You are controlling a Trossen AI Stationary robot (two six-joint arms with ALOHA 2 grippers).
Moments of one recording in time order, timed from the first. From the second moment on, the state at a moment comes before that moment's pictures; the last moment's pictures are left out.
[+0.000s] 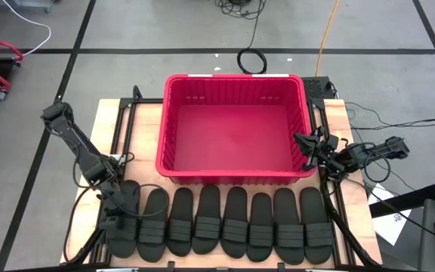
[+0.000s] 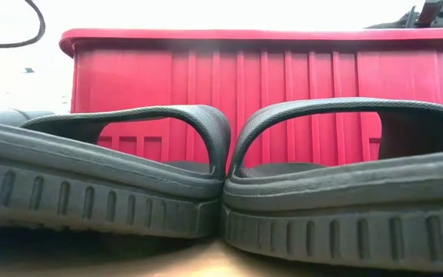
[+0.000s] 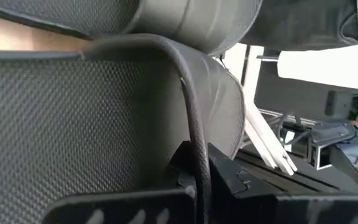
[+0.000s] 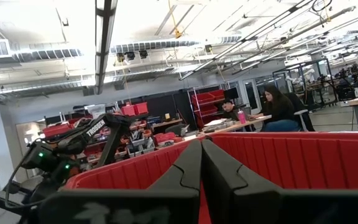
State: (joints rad) left arm -0.88 0.76 0.39 -0.47 0.43 -1.15; right arm 0.31 0.07 0.02 0.52 0.74 -0.06
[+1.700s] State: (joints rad) left arm 0.20 1.09 1.58 -0.88 0.22 0.14; right arm 0.31 0.07 0.02 0.52 0.73 -0.06
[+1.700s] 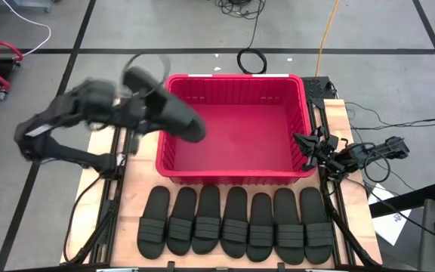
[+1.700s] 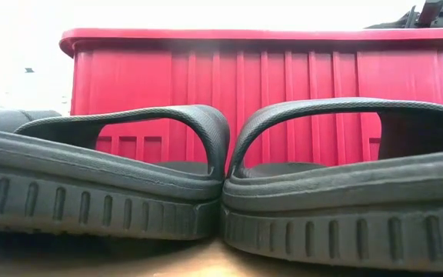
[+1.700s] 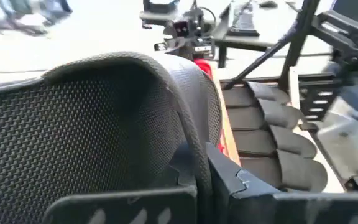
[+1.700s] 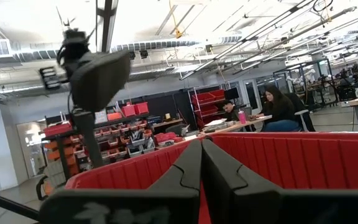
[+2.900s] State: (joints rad) left arm 0.57 1.81 1.84 -1.57 0.69 0.83; right arm 0.31 0.07 0.02 0.51 0.73 -0.07
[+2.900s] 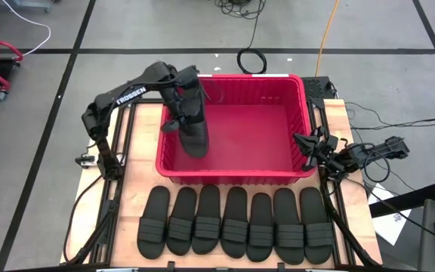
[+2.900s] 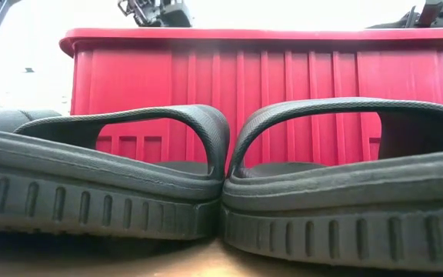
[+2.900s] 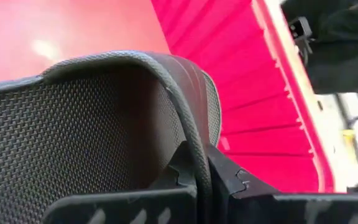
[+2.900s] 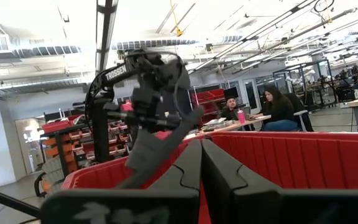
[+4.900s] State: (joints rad) left arm 0.58 1.80 1.30 -1.23 0.67 0.80; right arm 0.31 0.07 0.02 0.51 0.74 -0.06
